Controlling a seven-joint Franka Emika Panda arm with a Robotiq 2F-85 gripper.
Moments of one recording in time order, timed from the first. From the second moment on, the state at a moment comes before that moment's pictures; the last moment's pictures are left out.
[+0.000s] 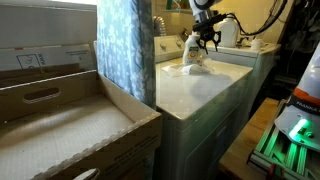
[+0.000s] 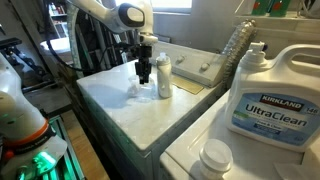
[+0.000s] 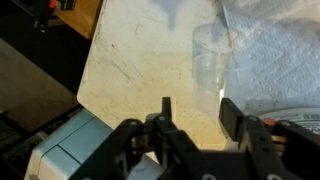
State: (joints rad) arm -0.02 0.01 -0.09 -2.17 -0.32 1.90 1.06
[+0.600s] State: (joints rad) arm -0.07 0.04 -0.10 -2.28 -0.35 2.27 1.07
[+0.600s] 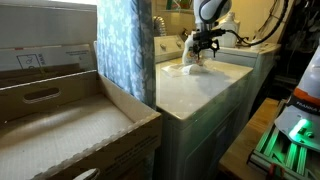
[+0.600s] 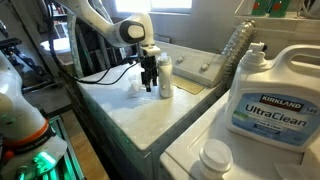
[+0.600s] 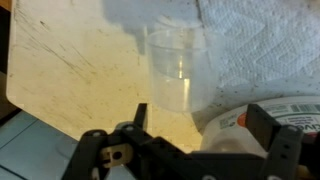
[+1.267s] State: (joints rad) arm -0.07 0.10 -0.10 -2.29 -0.32 2.32 1.03
